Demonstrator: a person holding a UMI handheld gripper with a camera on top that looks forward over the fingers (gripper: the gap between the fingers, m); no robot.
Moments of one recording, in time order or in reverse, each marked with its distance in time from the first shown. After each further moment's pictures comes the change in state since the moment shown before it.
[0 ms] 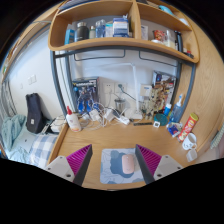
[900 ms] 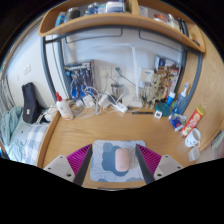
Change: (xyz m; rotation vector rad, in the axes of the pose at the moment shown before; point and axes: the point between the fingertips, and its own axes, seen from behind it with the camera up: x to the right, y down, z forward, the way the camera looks) arm 0.035 0.038 0.063 -0.143 -0.009 -0.021
